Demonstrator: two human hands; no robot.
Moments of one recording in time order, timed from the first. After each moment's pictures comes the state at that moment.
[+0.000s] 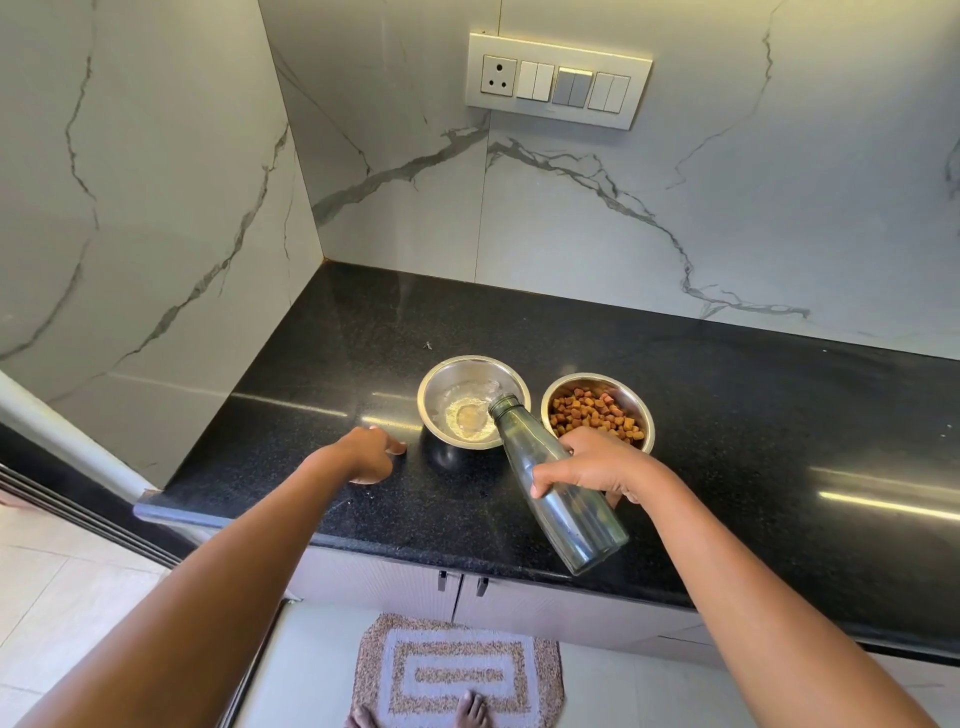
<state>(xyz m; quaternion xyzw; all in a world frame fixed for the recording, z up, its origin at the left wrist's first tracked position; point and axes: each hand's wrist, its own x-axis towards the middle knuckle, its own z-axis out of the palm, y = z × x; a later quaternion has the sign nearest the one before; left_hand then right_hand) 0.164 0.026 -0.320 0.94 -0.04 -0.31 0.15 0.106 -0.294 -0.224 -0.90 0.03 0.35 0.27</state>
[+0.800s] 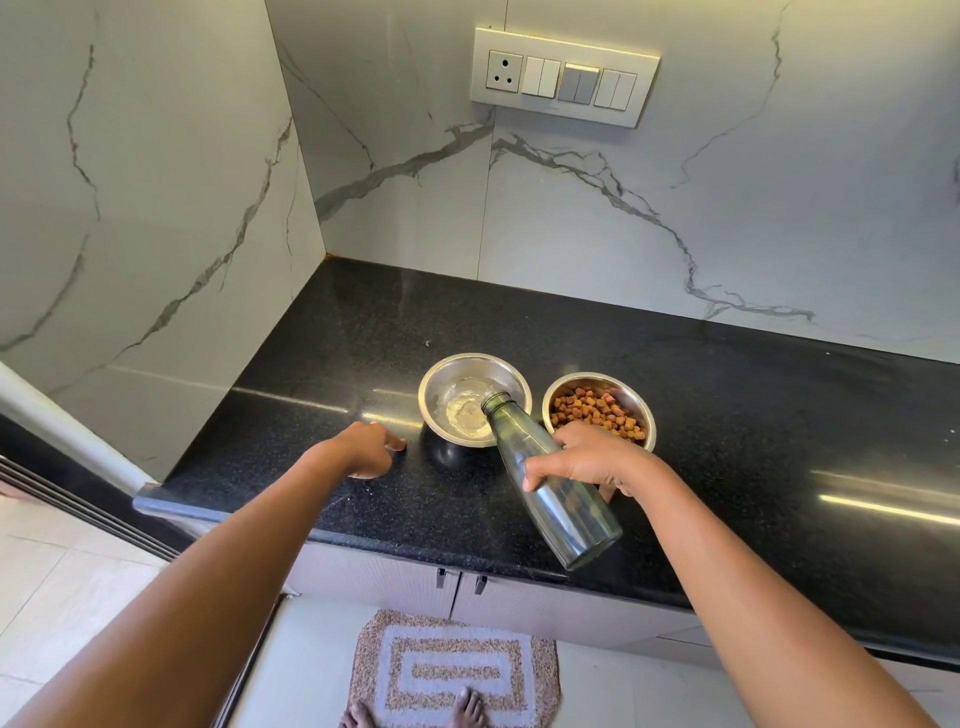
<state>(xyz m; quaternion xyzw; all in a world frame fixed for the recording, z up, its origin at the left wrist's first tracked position) 0.165 0.028 -0.318 0.94 -0.04 -0.31 0.15 0.113 -0.284 -0.220 -0.89 0.02 0.36 0.28</state>
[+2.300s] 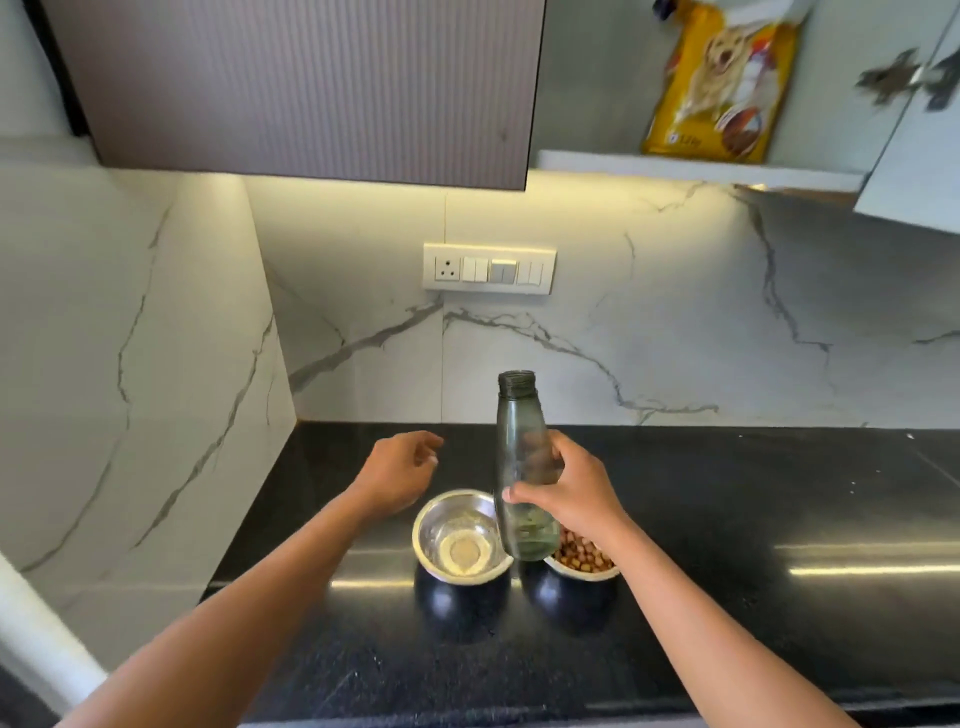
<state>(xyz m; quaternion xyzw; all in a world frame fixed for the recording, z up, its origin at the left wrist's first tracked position) 0.195 -0.003 -0.152 0.92 -0.17 -0.03 0.36 0.099 -0.240 -0.138 -0.89 0.06 -0.08 0.45</state>
